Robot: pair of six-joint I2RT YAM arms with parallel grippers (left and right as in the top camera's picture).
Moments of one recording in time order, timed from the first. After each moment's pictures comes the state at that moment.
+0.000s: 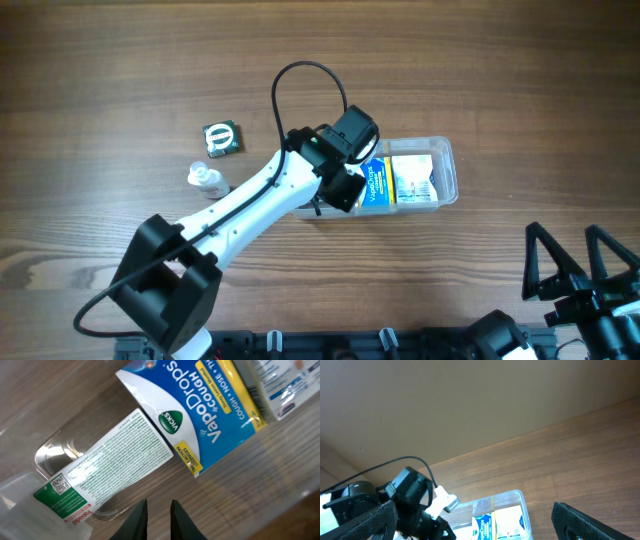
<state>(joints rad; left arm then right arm) -0.75 1.79 1.34 -0.89 0.07 -0.16 0.51 0.35 1.22 -1.07 0.35 0.51</state>
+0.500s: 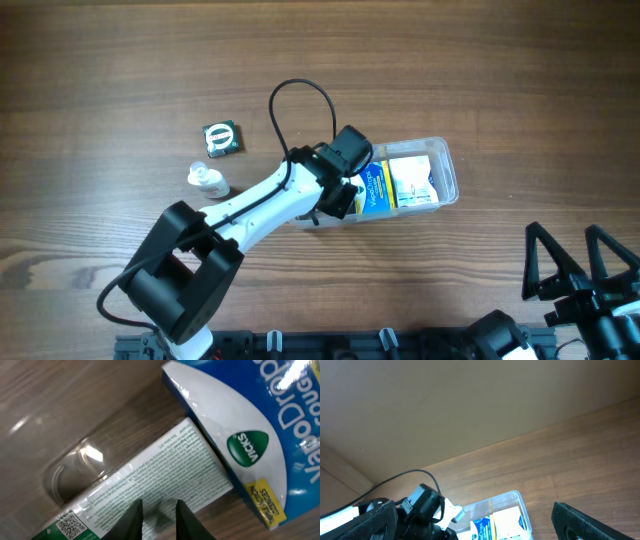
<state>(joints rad) -0.75 1.84 1.18 -0.69 -0.04 -0.23 0.51 0.35 1.22 -1.07 0.35 0.51</state>
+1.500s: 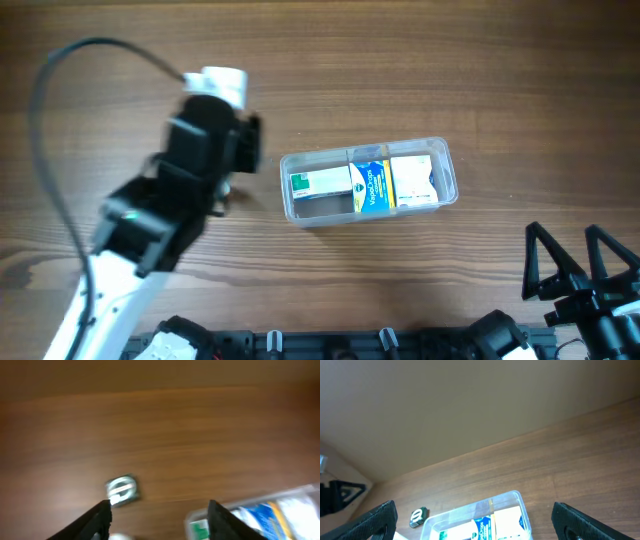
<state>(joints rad) -0.40 1.13 1.26 -0.81 -0.29 -0.23 0.51 0.35 1.22 -1.07 0.35 0.51</state>
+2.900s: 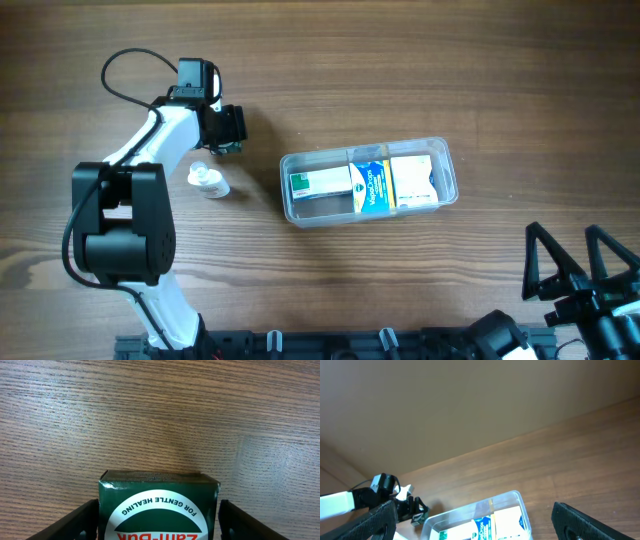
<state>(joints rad) -0.06 1.97 1.26 -0.49 0.04 -0.23 0.51 0.35 1.22 -1.07 0.35 0.51</state>
